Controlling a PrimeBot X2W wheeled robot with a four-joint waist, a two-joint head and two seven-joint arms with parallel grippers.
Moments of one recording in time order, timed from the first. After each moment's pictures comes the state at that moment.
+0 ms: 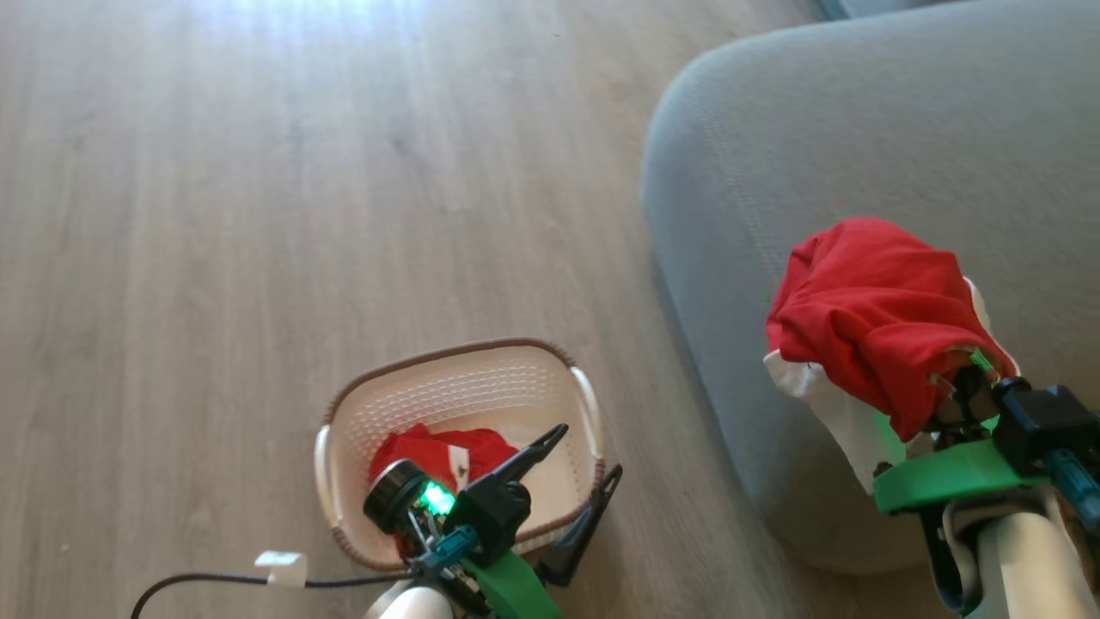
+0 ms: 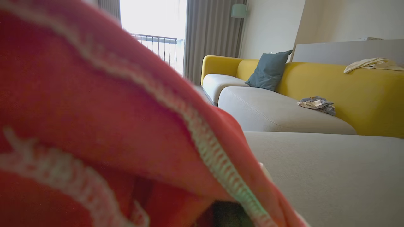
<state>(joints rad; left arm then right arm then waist) -0.14 0.05 -0.58 0.29 -0.11 -0.13 -0.26 -0.06 -0.06 -0.09 0.08 0.00 0.13 -0.26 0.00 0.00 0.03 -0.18</state>
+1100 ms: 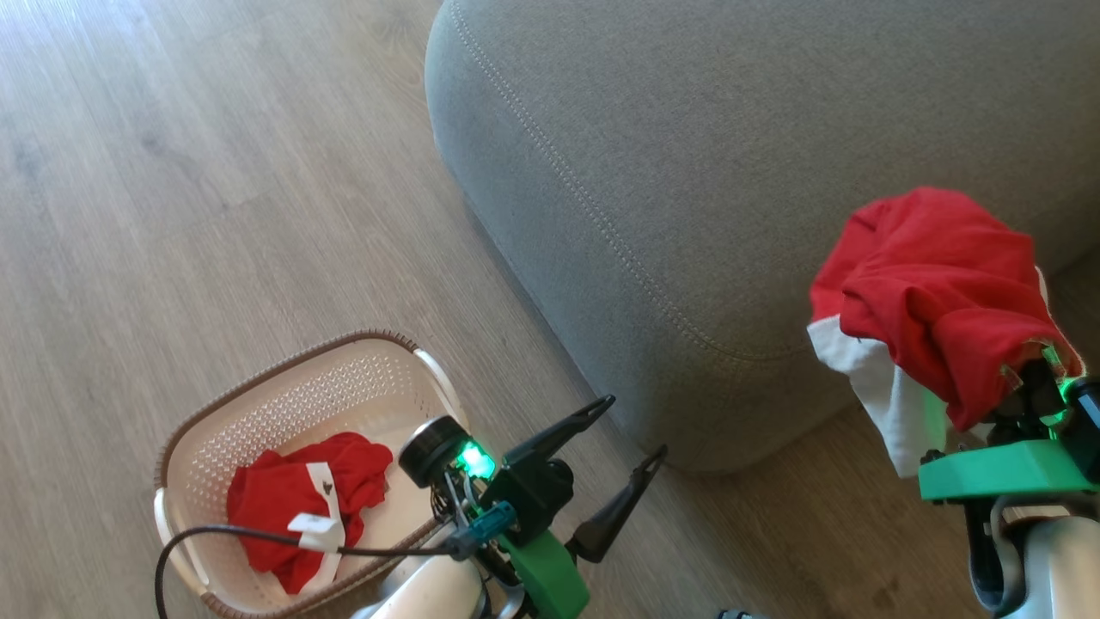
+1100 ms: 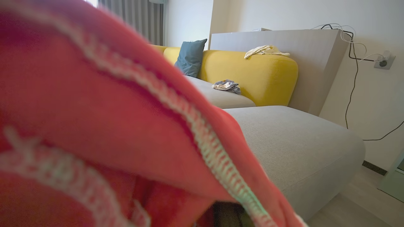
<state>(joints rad) -0.25 0.06 -0.69 0.28 -0.12 -0.13 -0.26 -0.04 -0.05 -0.18 -0.01 0.03 0.13 -0.26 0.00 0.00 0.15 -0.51</state>
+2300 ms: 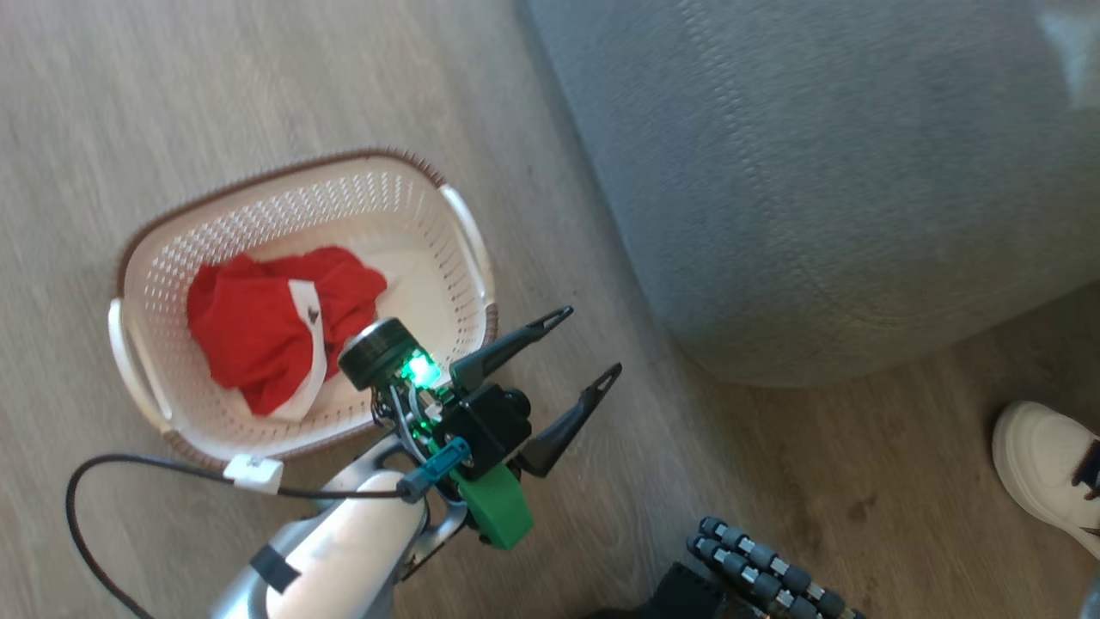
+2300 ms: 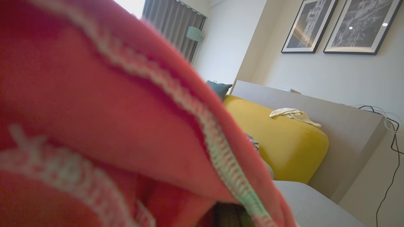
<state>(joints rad) -0.40 0.20 -0.71 0.21 -0.09 -0.13 -0.26 -0.66 -0.24 -0.23 0.13 0.07 0.13 -0.26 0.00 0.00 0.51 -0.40</state>
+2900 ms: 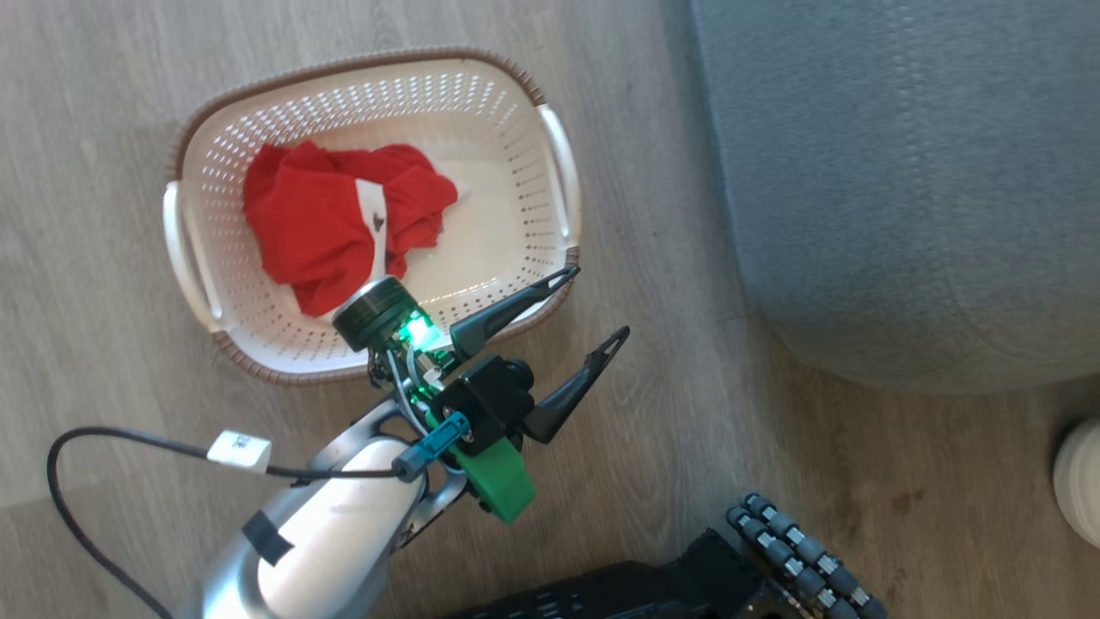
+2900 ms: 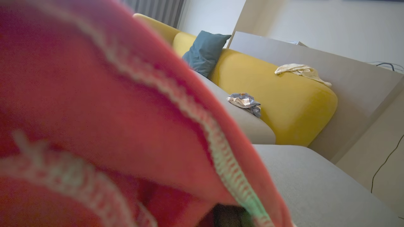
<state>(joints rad) -0.48 0.22 -0.73 0.17 -0.09 -0.13 -0.26 -1.01 -0.41 -0.36 0.61 0.03 0.13 -0.26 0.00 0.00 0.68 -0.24</state>
